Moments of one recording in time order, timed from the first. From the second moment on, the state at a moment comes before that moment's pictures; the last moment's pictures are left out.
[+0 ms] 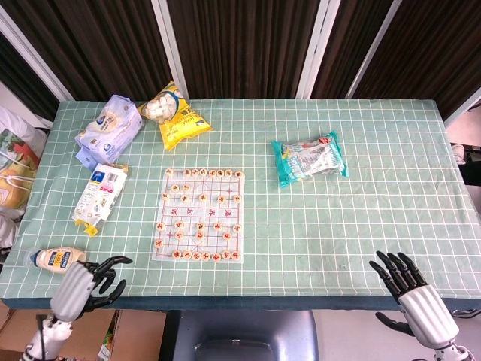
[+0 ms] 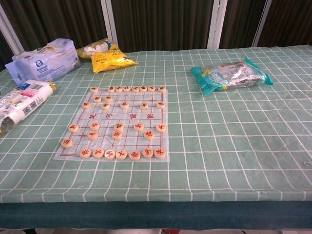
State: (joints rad) left arm -0.21 -1.31 0.04 -1.58 1.82 1.53 -0.26; right arm -0.01 -1.13 -0.14 -1.51 -1.91 1.64 -0.01
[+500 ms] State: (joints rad) left arm -0.43 -1.58 -0.16 -1.65 1.29 1.17 0.26; right arm 0.00 -1.12 -0.13 -1.52 -1.87 1.63 0.02
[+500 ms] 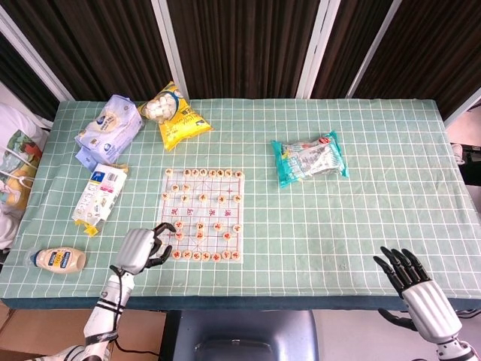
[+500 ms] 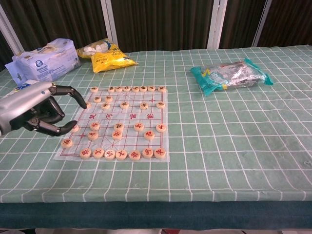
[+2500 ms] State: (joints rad) left arm -0.55 -1.86 -0.18 -1.21 1.16 1.11 0.40; right arm -0.01 -1.11 -0.13 -1.50 -1.87 1.65 0.06
